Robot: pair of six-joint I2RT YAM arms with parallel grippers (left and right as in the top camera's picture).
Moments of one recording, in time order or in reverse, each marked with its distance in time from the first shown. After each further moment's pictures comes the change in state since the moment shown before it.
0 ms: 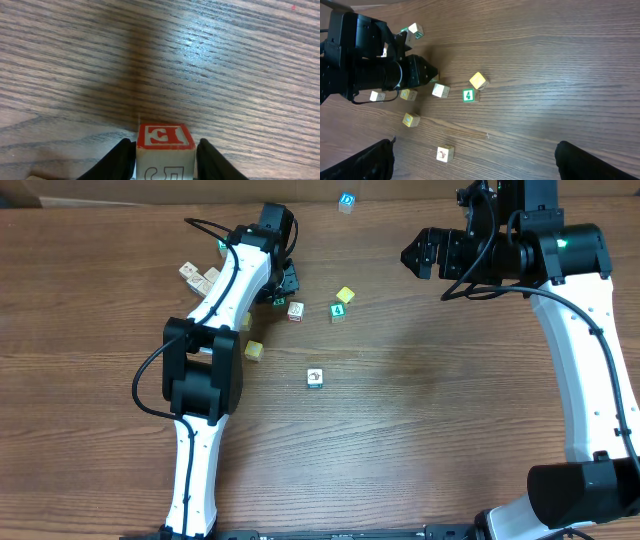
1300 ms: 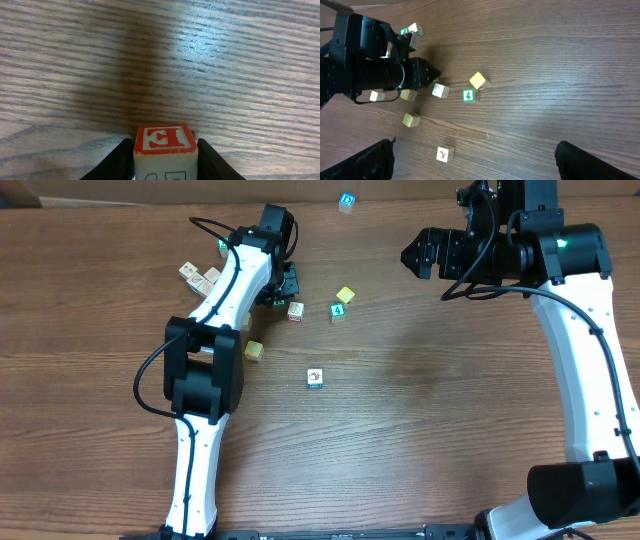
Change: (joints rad) left arm 0.000 0.011 0.000 0.000 0.007 0.082; right arm 0.000 0.000 0.000 0.000 0.000 0.000
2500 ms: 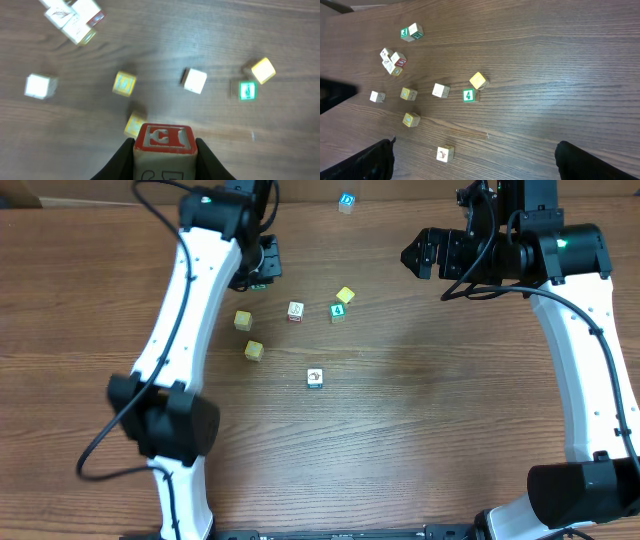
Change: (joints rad) left arm 0.000 -0.387 0.125 -0.457 0.000 0.024; right arm 0.000 0.000 0.000 0.000 0.000 0.000
